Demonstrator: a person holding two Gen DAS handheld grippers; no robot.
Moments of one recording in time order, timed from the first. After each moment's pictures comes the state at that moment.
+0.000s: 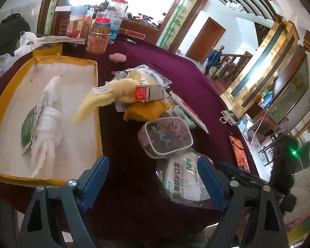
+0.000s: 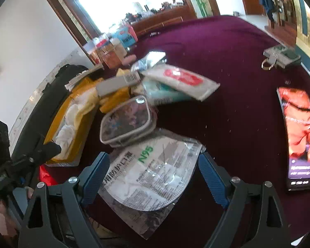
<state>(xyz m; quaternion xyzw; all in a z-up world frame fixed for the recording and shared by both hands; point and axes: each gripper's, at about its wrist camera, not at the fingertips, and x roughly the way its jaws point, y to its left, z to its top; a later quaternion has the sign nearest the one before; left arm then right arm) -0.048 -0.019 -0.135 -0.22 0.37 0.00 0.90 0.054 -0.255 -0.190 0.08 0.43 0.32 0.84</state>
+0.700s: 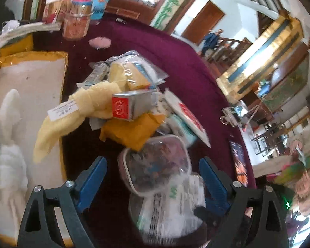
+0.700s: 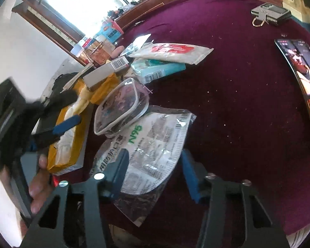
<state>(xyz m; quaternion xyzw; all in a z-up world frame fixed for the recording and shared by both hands) 0.033 -0.016 -0.139 -0.24 0.43 -0.05 0.87 0.048 -0.254 -0.220 0.16 0.48 0.29 0.81</state>
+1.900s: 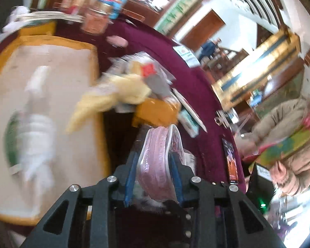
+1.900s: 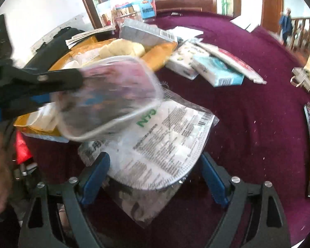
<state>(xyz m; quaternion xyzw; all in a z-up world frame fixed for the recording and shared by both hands) 0.008 0.013 -0.144 -0.28 0.44 -0.07 0.85 0.026 -0.156 -0.213 -0.08 0.44 0.30 0.84</state>
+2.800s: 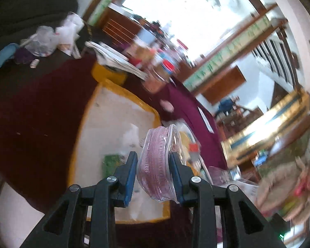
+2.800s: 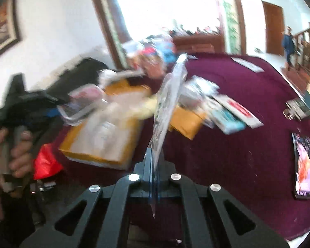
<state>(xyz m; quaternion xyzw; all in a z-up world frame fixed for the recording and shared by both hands) -0.087 0.143 -0.096 -0.38 0.31 0.05 0.87 -0.037 -0.169 -0.120 -0.01 0.32 0.37 0.87</state>
